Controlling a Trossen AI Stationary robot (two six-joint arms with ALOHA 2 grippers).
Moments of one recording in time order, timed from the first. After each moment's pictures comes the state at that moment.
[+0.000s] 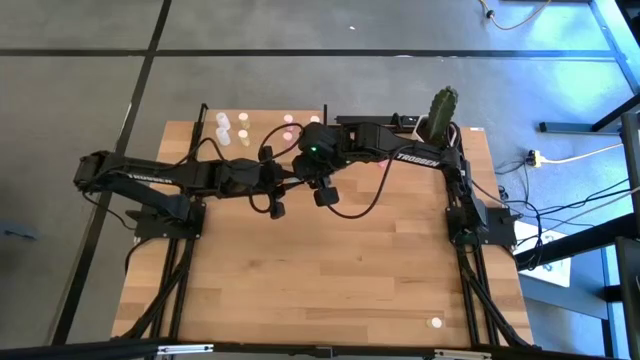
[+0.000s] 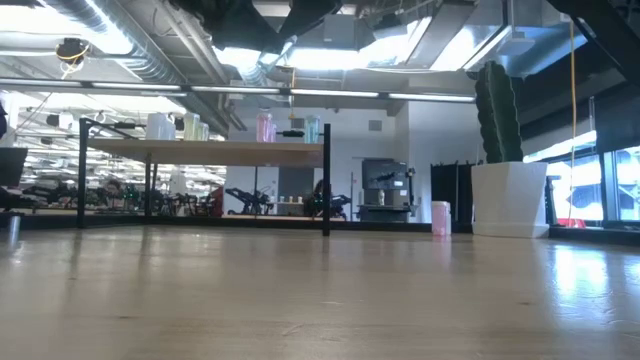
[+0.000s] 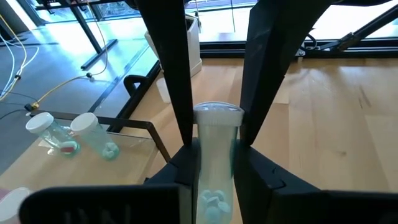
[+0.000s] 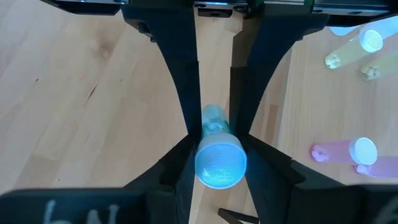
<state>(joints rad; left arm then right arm) -0.01 1.14 0.90 -0.18 -0.34 0.01 -0.09 2.10 2.35 -1.13 -0.05 -0.43</state>
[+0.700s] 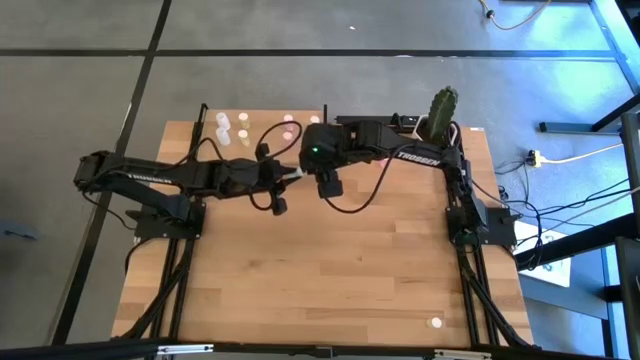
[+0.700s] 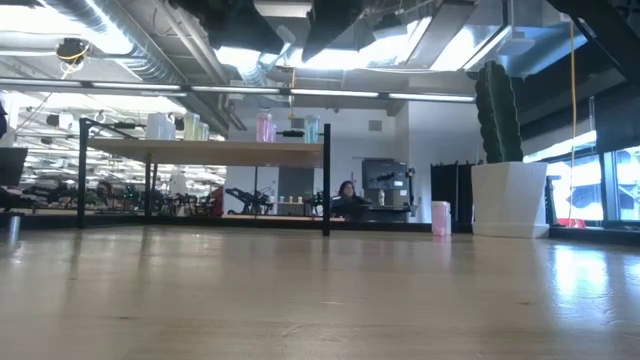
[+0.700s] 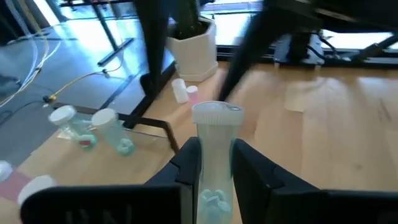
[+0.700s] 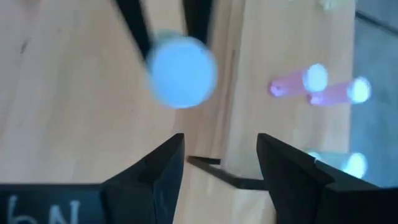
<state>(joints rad) -0.01 1.14 0.90 -0.17 -0.42 -0.03 -0.10 2.10 2.36 -1.25 0.18 -0.39</state>
